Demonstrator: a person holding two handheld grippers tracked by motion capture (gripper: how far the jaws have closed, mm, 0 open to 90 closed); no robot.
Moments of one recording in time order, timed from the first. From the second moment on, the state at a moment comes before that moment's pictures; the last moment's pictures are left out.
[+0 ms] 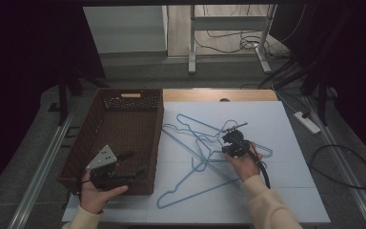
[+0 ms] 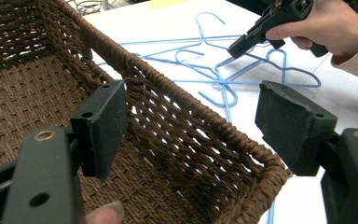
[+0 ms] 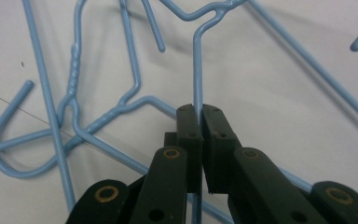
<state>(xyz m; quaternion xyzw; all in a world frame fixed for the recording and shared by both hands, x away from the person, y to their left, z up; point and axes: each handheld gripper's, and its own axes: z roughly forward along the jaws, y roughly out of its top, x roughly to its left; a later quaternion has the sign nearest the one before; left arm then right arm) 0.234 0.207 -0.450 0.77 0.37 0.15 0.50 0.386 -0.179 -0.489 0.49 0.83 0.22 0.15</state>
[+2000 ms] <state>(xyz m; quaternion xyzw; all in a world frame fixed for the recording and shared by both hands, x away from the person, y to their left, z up) 0.247 0.157 -0.405 0.79 0.34 0.15 0.49 0.312 -0.275 -0.409 0.38 0.77 0.50 0.06</state>
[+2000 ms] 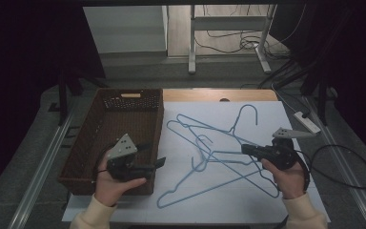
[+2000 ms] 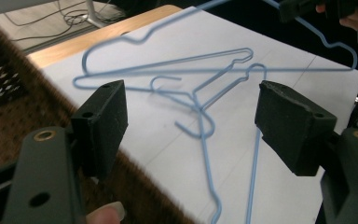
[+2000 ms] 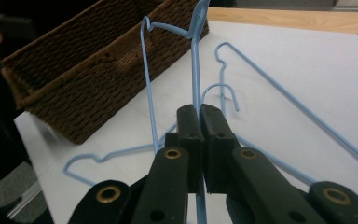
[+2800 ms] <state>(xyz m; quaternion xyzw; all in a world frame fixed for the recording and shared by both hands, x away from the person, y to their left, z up) 0.314 0.087 -0.382 0.85 0.26 0.09 0.44 0.300 -0.291 -0.398 0.28 0.80 0.52 -0.02</state>
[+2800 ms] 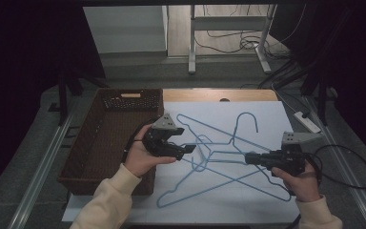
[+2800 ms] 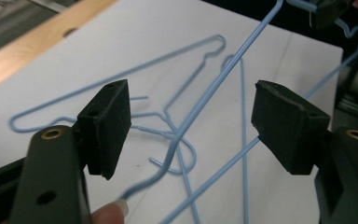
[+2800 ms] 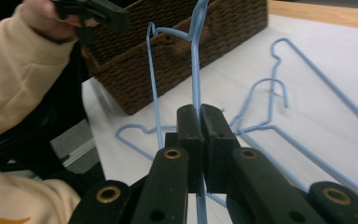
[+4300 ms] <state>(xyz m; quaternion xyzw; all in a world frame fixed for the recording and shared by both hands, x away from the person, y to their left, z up) 0.295 0.179 -0.349 0.83 0.32 0.12 0.44 0.310 -0.294 -0.412 0.32 0.76 0.55 0.12</state>
